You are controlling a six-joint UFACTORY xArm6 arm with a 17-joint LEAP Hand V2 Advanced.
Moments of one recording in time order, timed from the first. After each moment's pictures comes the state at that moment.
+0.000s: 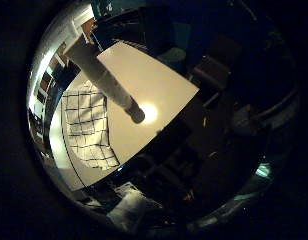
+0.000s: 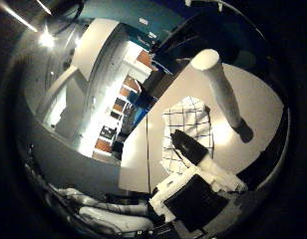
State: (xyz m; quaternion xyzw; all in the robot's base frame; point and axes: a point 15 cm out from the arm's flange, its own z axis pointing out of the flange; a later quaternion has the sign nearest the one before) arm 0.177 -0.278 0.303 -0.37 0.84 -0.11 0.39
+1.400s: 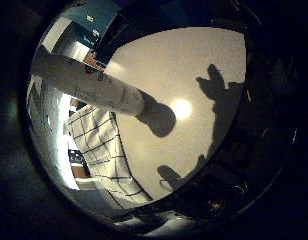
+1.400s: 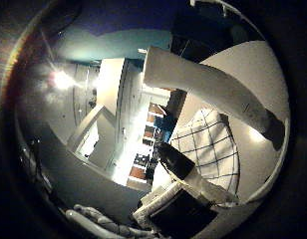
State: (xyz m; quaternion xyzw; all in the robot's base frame) arm 0.229 -0.314 0.212 -0.25 0.81 -0.04 0.52
